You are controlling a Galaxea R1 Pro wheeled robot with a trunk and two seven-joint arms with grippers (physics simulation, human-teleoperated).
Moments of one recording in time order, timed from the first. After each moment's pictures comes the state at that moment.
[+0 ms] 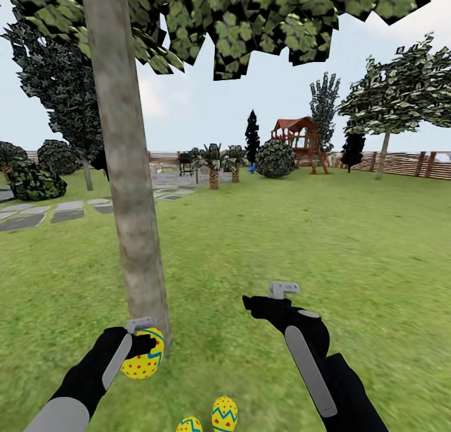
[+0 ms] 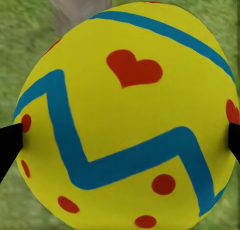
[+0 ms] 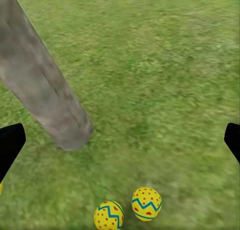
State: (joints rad) left arm -0.52 0.08 -0.04 -0.83 0.30 0.75 0.20; right arm -0.37 0.07 0.29 -1.58 -0.48 0.82 -0.37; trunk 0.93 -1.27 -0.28
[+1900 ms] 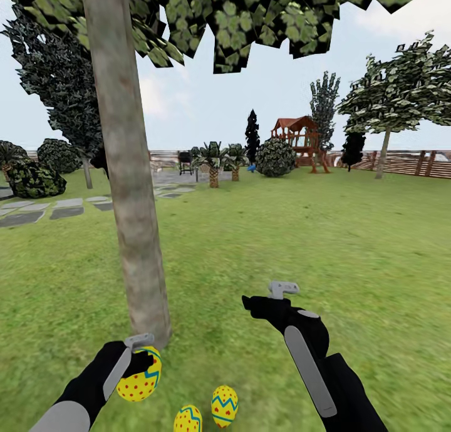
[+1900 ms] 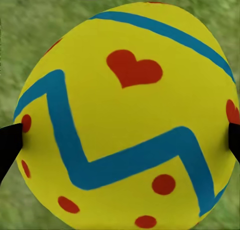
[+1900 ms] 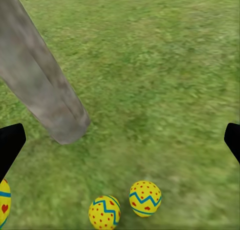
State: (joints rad) left arm -0.53 0.08 -0.03 -0.66 0.30 0.69 0.19; right arm -0.37 0.07 0.29 -1.58 -0.48 0.82 -0.37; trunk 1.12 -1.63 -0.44
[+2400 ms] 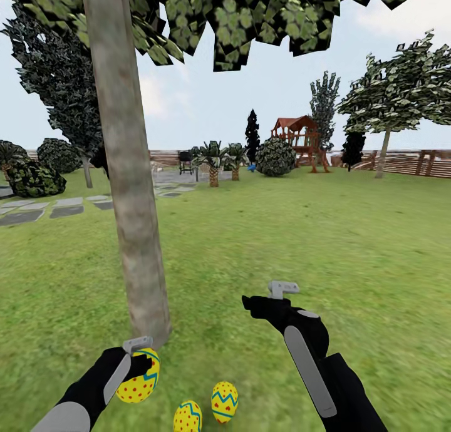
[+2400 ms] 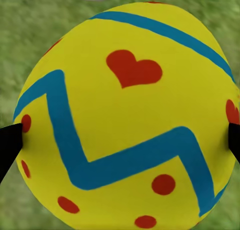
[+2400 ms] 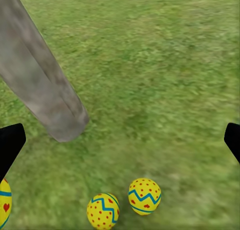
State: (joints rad) left arm -0.54 0.08 -0.04 -0.57 0.30 0.57 0.19; right arm -0.37 0.07 0.29 -1.58 -0.48 0.81 -0.37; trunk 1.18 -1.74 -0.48
